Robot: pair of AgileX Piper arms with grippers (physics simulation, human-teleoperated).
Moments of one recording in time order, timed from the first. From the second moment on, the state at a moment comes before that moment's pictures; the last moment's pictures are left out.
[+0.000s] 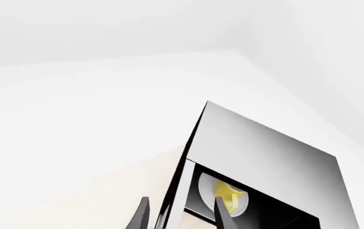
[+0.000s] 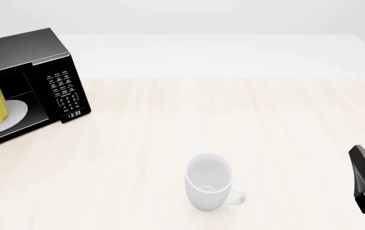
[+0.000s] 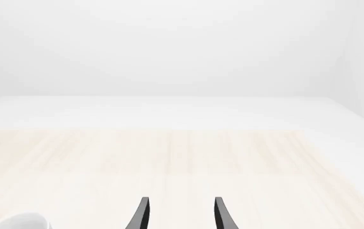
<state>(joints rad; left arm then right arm) 0.88 0.72 -0.76 0.35 -0.30 0.01 0.02 0.00 -0.01 0.00</state>
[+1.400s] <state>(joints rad) 1.31 0.90 -0.70 0.25 -0.24 0.01 0.02 0.00 -0.01 0.00</state>
